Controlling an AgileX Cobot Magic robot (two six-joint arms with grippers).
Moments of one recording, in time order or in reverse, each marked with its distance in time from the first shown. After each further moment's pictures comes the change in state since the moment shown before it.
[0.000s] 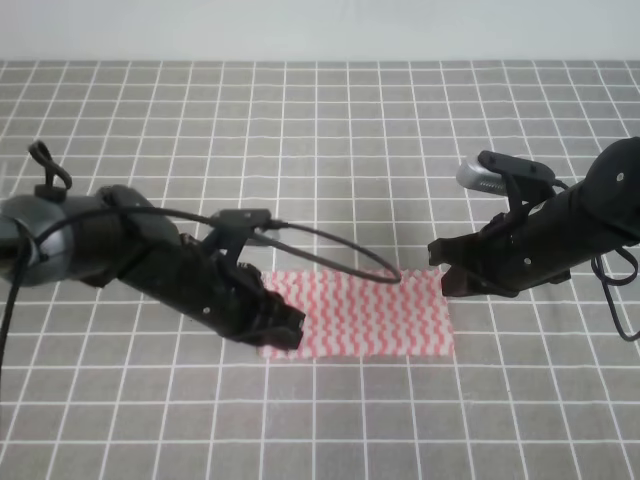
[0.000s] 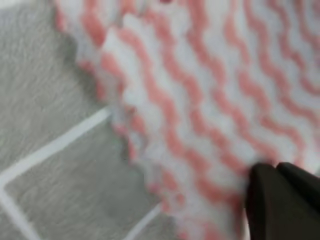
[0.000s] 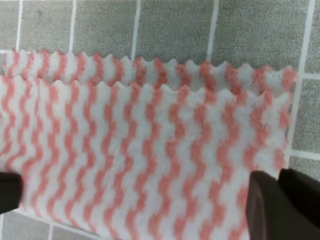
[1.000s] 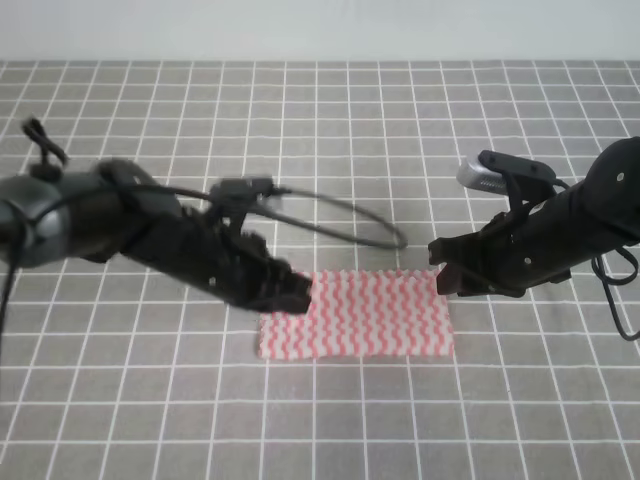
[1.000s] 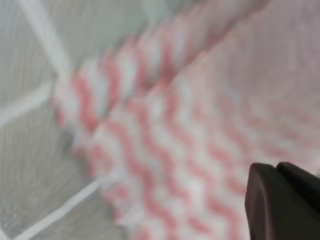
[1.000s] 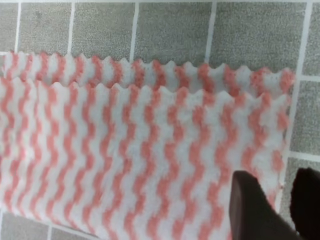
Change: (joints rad) left arm 0.005 0.029 -0.053 -0.006 -0.031 -0.030; right arm -0.002 0.001 0.000 -0.001 -0.006 0.004
